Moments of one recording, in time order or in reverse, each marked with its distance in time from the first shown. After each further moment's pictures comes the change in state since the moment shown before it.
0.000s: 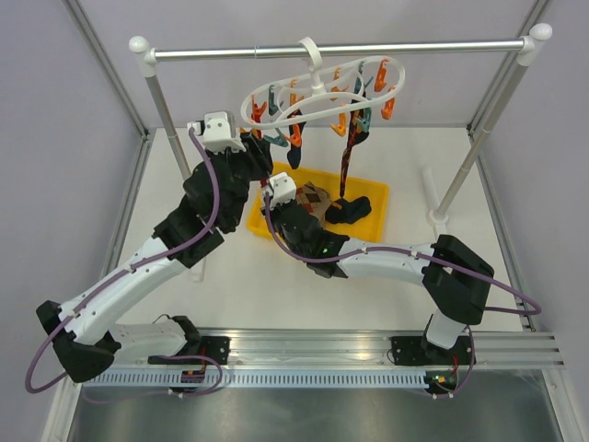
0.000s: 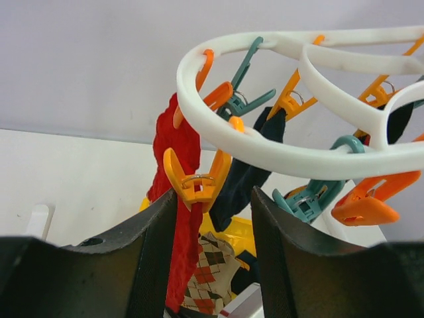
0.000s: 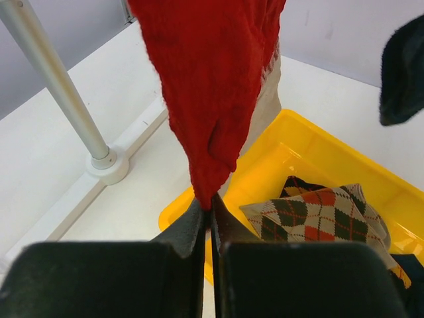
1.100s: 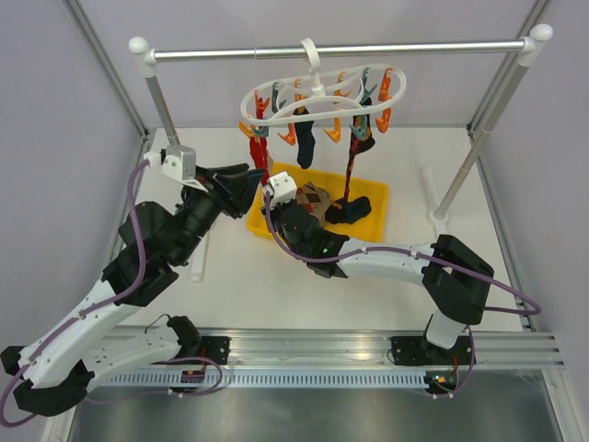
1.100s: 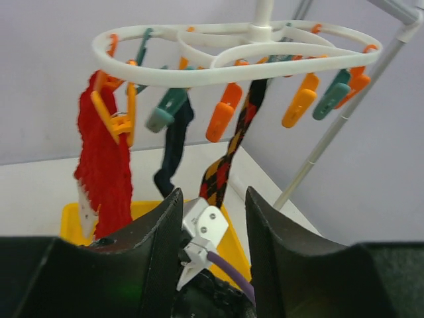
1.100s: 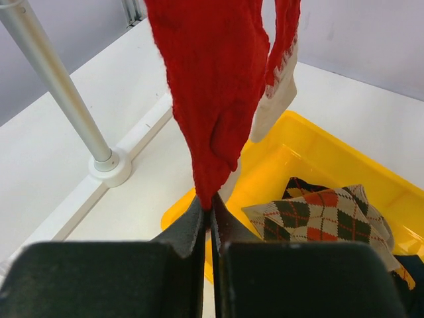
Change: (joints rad) left arm -0.022 -0.321 -0.144 -0.024 0.422 -0.023; right arm 0.000 0.001 0.000 0.008 0.000 0.010
